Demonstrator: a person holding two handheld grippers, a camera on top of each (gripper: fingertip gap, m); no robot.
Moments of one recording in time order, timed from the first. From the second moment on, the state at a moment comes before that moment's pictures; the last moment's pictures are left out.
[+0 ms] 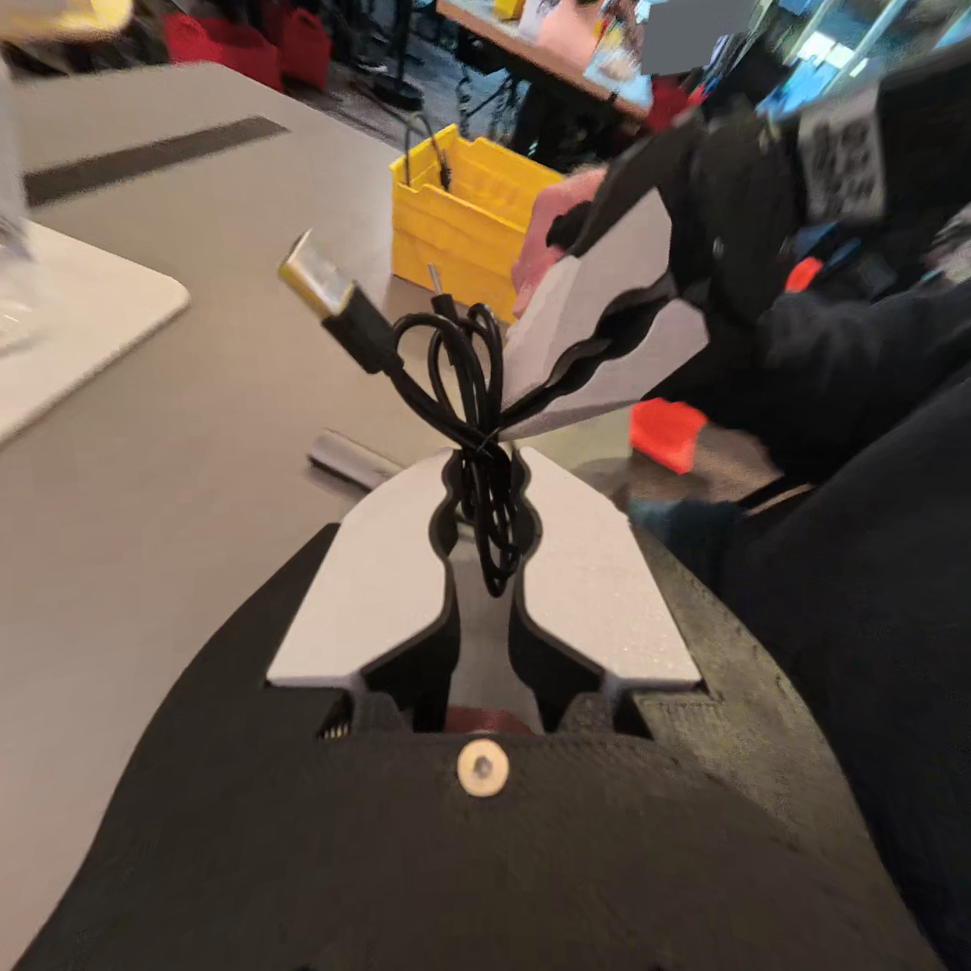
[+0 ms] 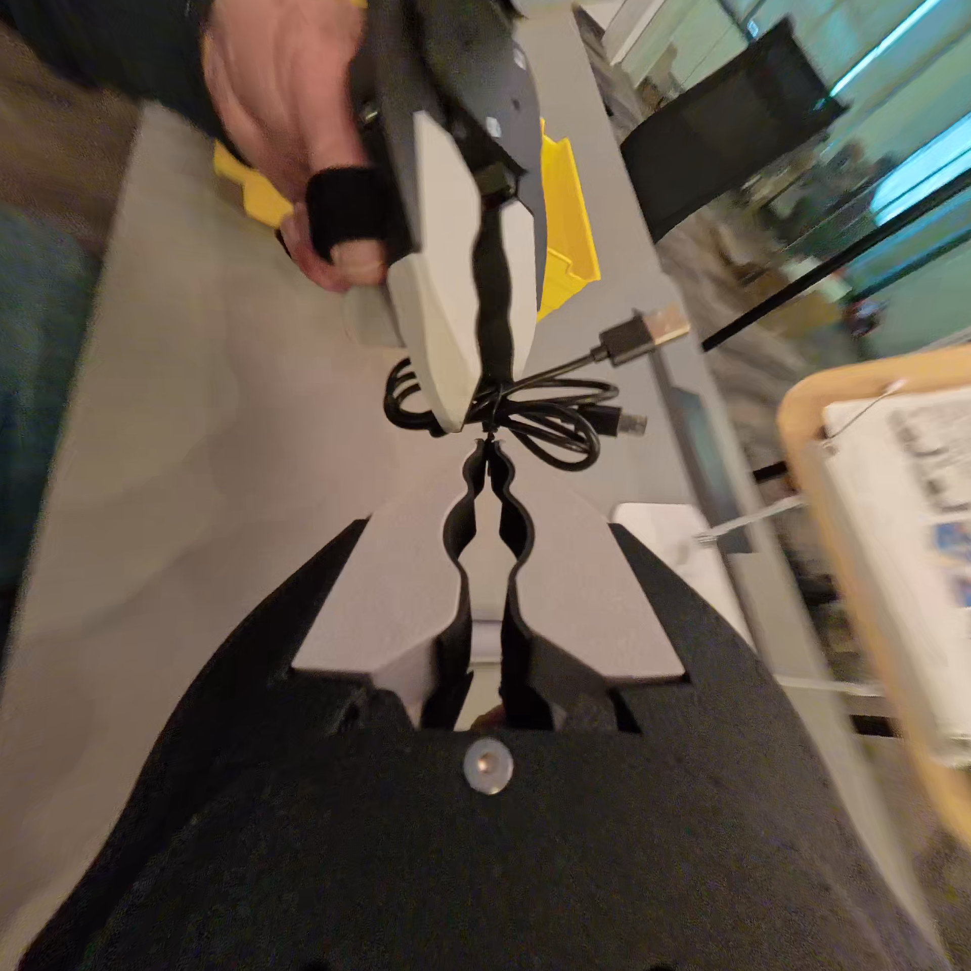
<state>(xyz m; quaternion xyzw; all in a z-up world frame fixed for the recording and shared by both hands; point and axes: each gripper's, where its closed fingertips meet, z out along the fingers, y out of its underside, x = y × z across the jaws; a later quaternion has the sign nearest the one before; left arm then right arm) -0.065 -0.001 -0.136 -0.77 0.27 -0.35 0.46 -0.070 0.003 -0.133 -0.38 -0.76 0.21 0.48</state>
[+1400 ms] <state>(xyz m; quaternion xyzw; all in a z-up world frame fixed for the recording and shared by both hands) -0.071 0.005 -0.137 -0.81 0.19 -0.36 0.42 -0.078 0.006 -0.121 -0.24 -0.76 -0.01 0.61</state>
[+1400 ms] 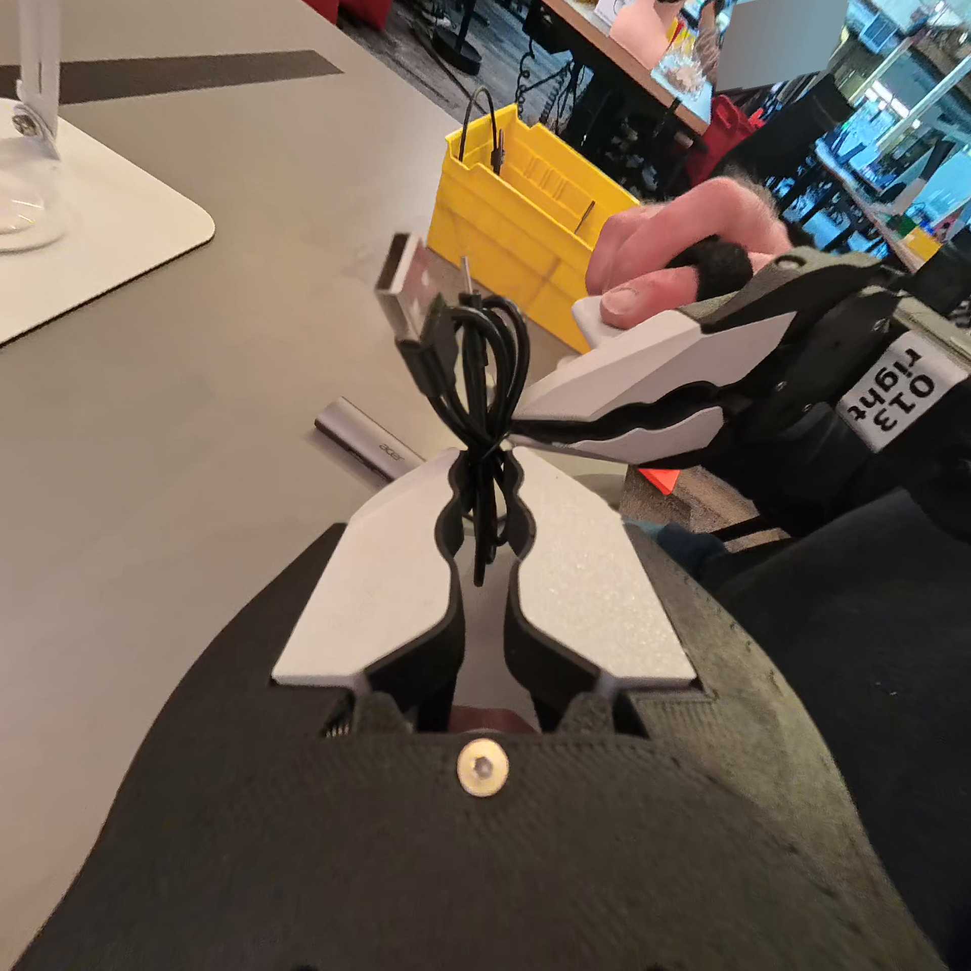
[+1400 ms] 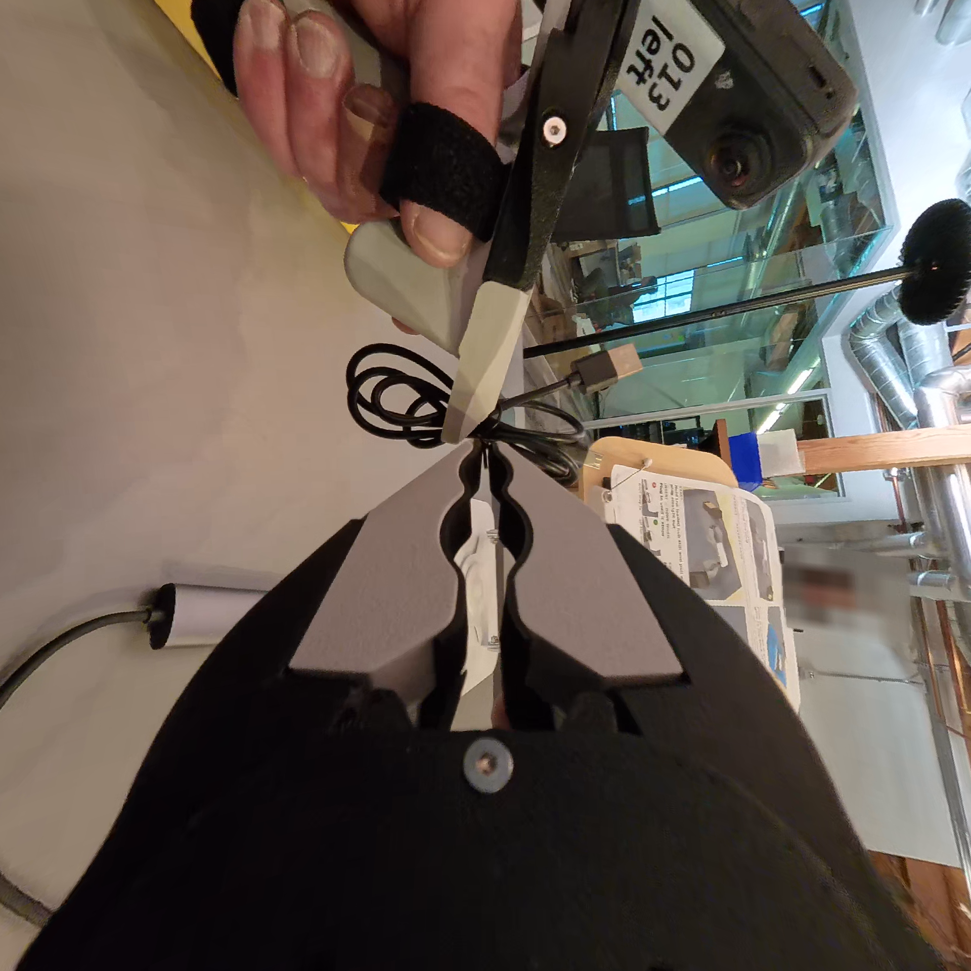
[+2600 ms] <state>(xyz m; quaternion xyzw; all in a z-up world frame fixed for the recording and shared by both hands) -0.081 0.014 -0.130 -0.78 0.30 -0.17 0.53 -0.077 0.013 -0.101 -0.45 -0.64 0.35 0.52</state>
